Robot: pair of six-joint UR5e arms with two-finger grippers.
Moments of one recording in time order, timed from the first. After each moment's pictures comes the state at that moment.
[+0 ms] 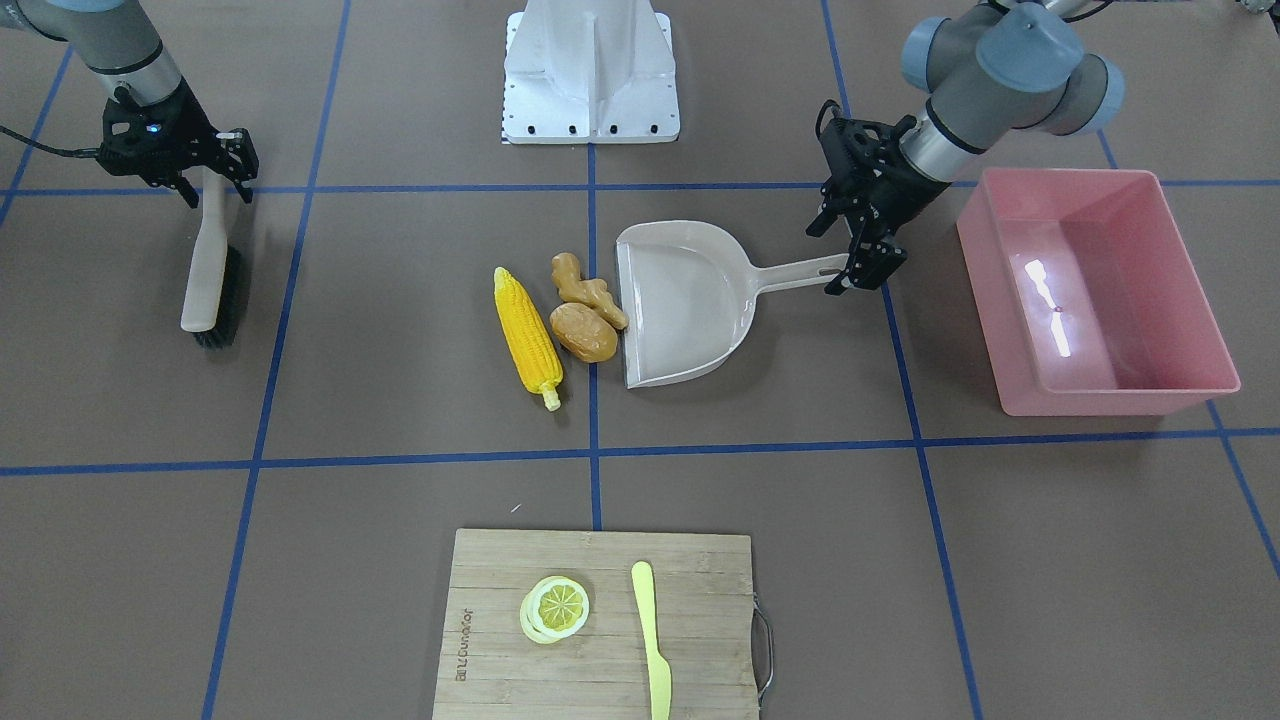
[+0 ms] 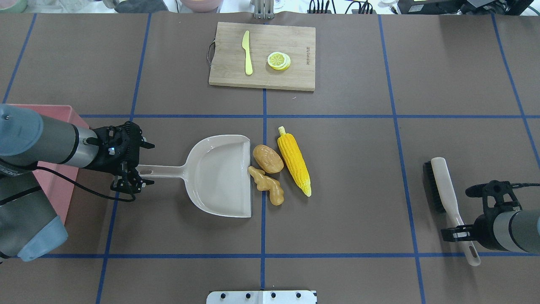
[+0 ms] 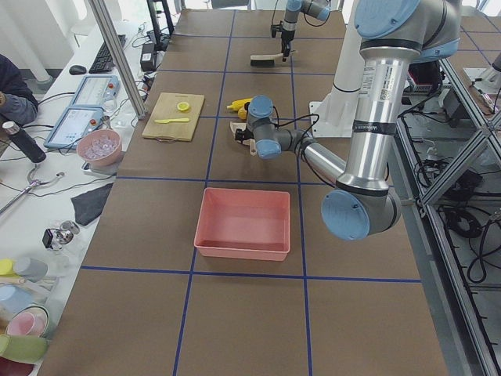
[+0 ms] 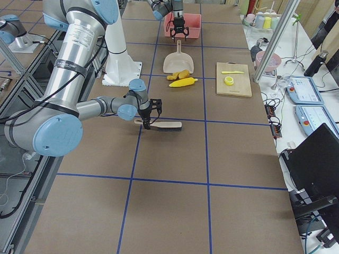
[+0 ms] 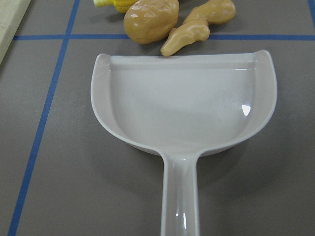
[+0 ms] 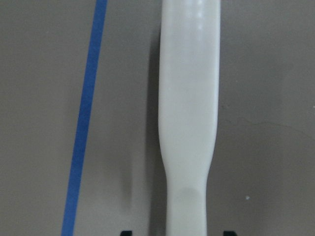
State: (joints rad) left arm -0.66 -1.73 -1.85 -2.27 -2.04 0.23; right arm 0.38 -1.99 2.10 -0.93 1.73 1.19
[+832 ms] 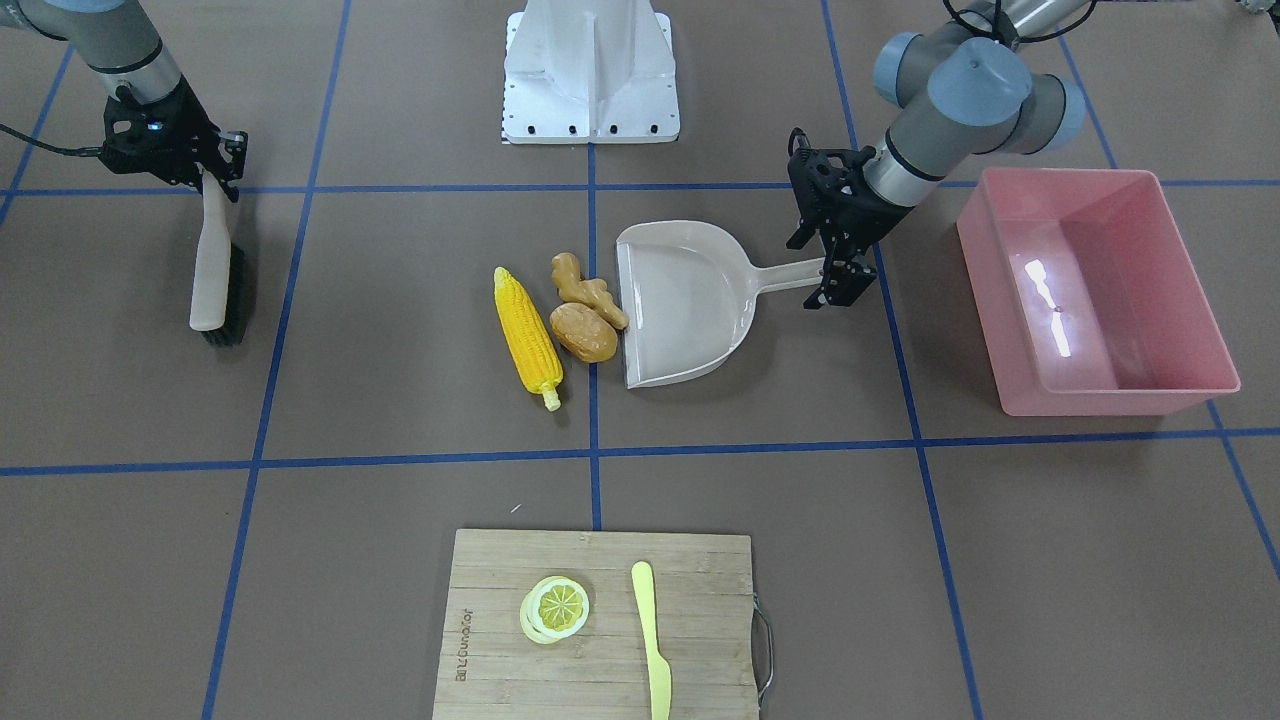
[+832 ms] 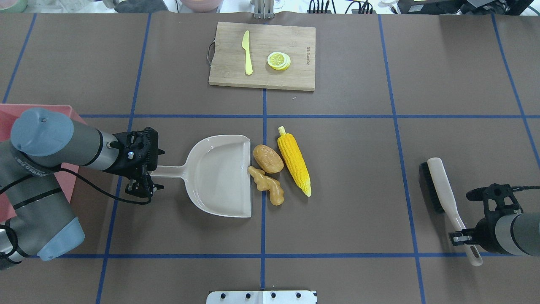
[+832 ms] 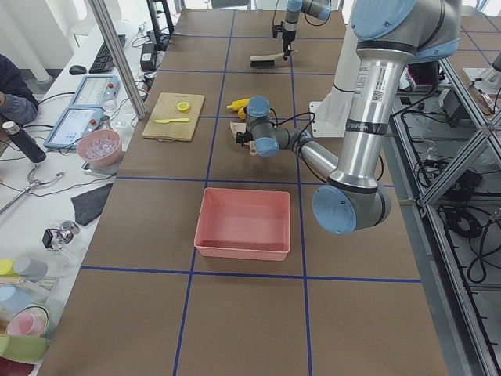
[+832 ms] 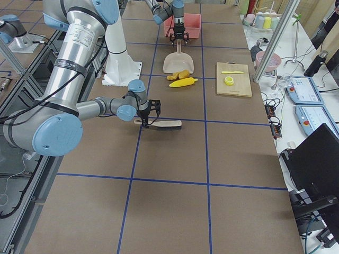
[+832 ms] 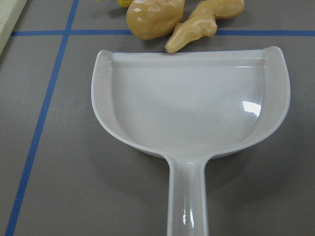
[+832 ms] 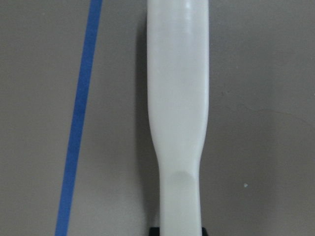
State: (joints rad) left arm -0.62 -1.78 -1.80 -2.19 -2.04 0.23; right arm 0.37 -2.01 2.10 -0.92 1.75 1.18
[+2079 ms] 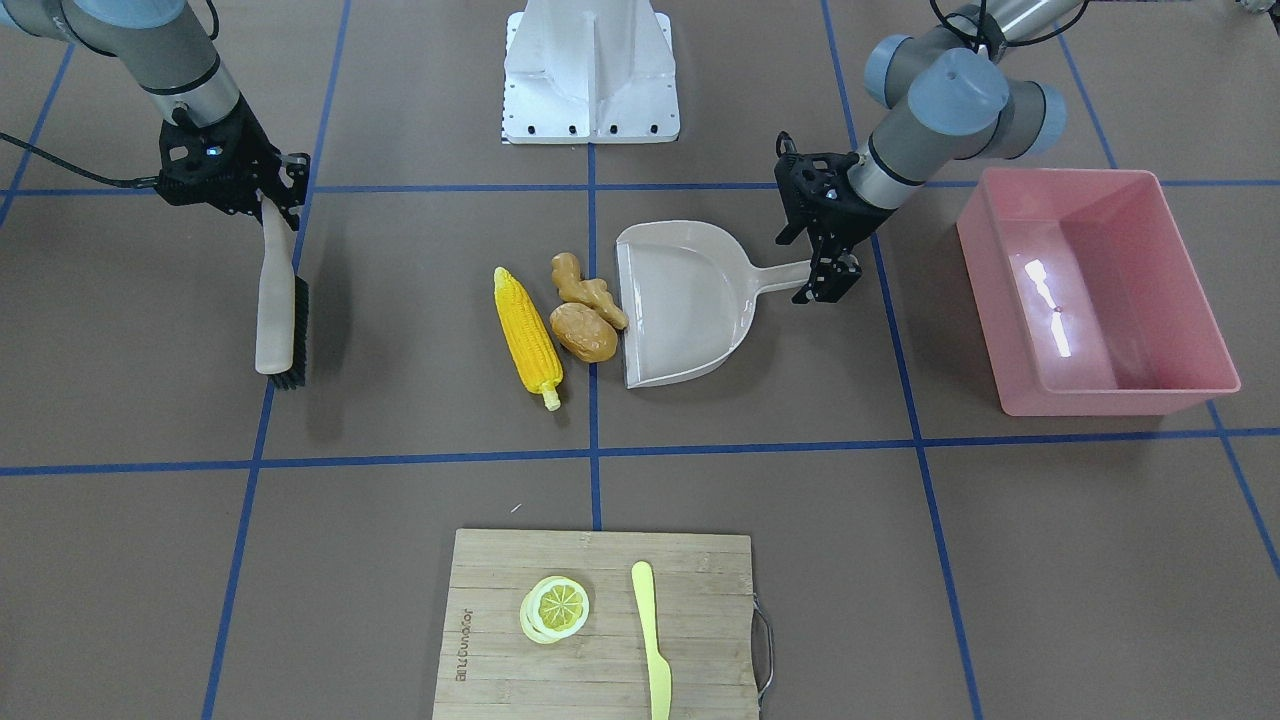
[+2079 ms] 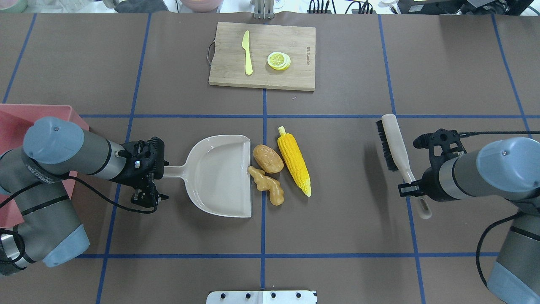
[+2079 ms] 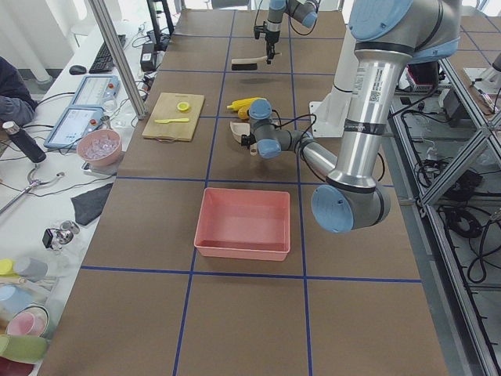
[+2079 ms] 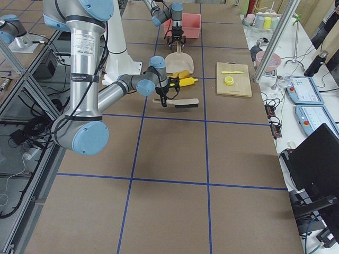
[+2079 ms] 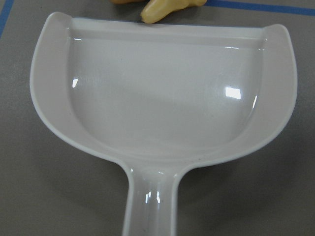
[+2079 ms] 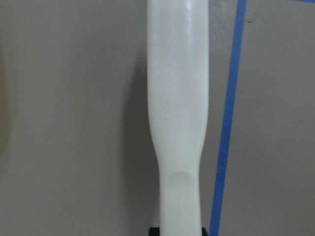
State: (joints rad) left arm -0.59 -1.78 -1.79 -2.20 -2.06 0.19; right arm 0.56 -1.58 2.12 -1.34 1.86 1.03
